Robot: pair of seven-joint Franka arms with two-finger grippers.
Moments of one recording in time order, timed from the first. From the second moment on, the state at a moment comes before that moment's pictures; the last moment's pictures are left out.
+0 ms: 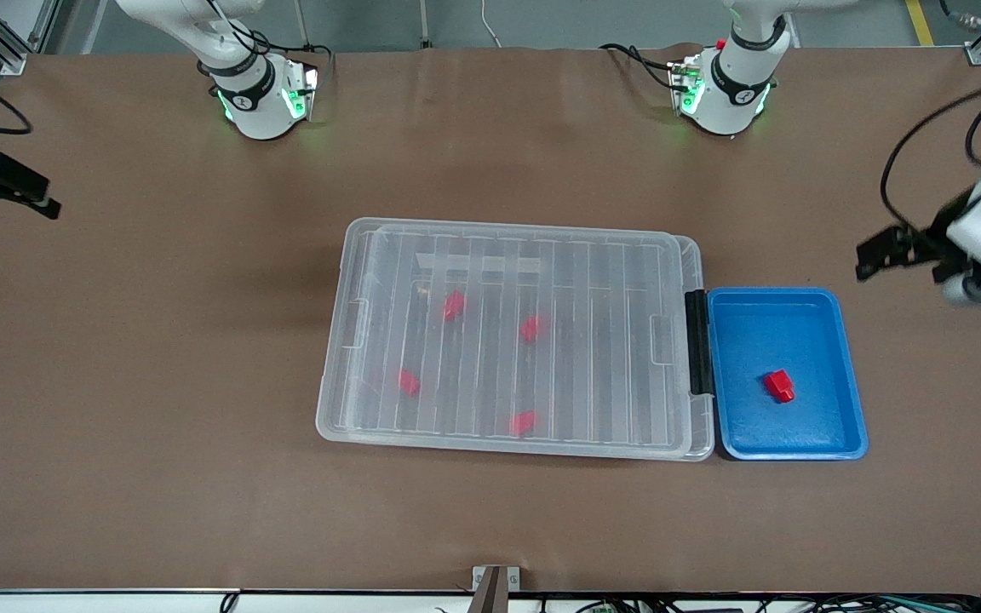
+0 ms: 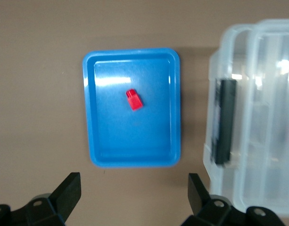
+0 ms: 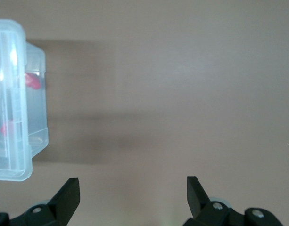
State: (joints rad) left arm 0.02 0.19 -0.07 -1.55 0.02 1.76 -0.01; right arm 0.13 -0.03 -0.15 -1.59 0.04 1.53 -0.05
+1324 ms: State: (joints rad) left arm 0.05 0.70 -0.07 -1.66 0.02 2.25 -0.15; right arm 0.48 0.40 -0.14 -1.69 0.05 2.07 0.15
